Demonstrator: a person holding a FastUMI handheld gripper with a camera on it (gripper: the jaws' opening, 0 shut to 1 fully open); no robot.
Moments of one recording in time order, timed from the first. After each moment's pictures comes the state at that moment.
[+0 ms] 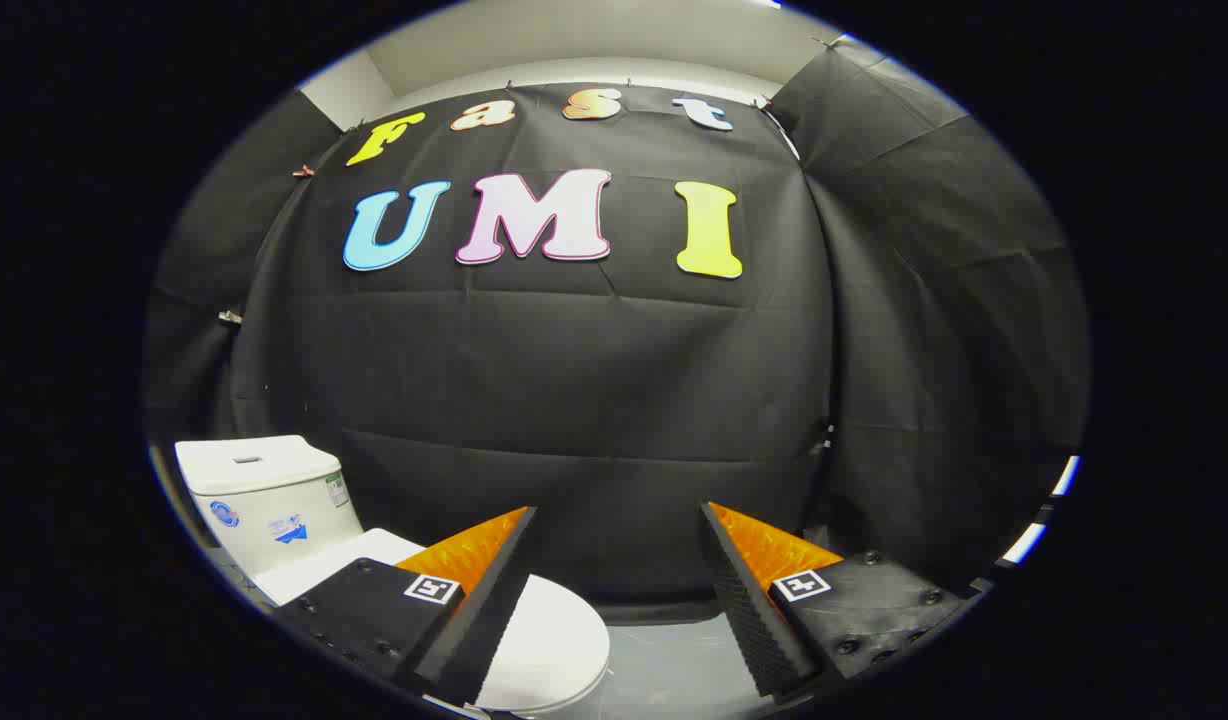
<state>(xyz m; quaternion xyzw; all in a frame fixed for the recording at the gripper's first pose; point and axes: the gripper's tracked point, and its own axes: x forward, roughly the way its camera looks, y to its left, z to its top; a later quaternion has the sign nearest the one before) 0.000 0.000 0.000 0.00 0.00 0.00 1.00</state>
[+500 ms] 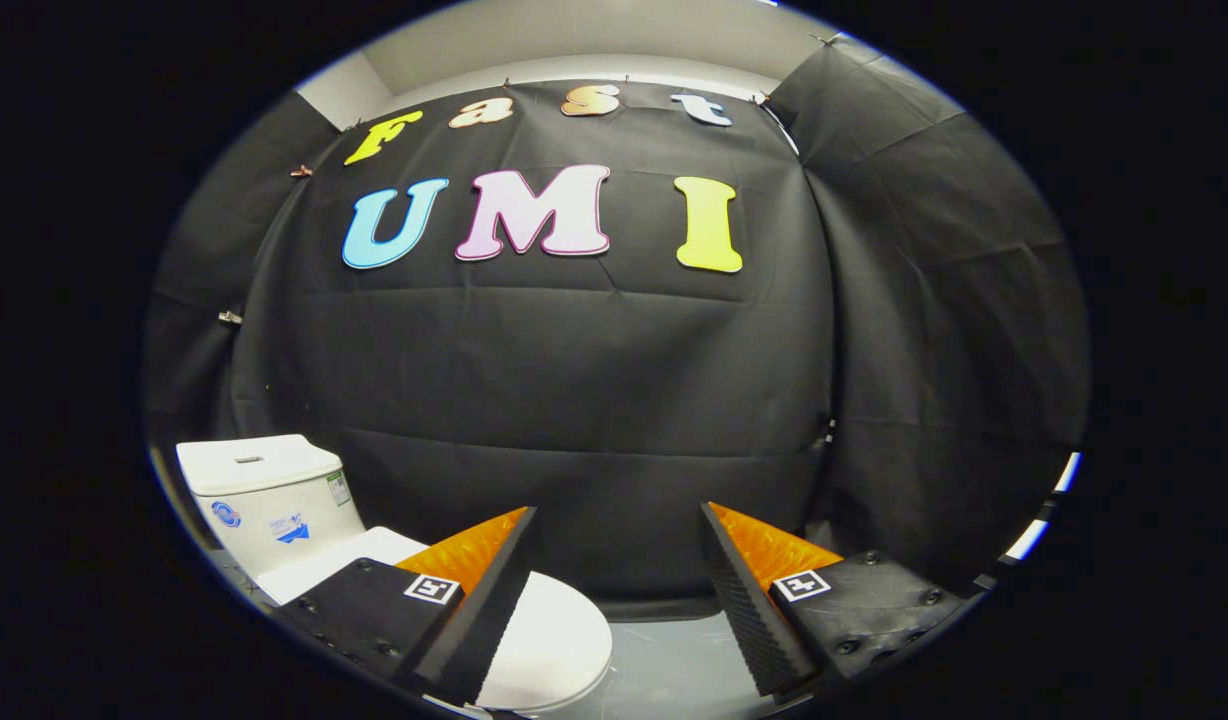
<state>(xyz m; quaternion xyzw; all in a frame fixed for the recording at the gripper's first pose) 0.000 0.000 -0.003 0.00 0.01 0.00 1.00</state>
